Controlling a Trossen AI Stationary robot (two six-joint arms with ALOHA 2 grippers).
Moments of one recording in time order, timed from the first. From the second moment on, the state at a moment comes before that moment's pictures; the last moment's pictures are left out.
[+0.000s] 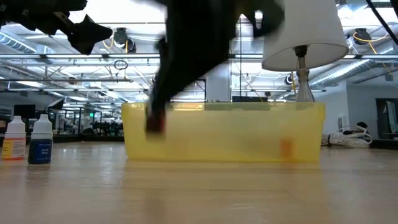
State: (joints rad) left arm -0.38 0.76 0.34 0.21 -0.18 -0.16; right arm 0.37 2.14 1.69 -0.52 0.08 -0.09
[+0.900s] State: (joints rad) left arm -0.38 0.76 0.34 0.18 -0.18 -0.16; right arm 0.23 1.81 1.22 -0.50 0.01 0.14
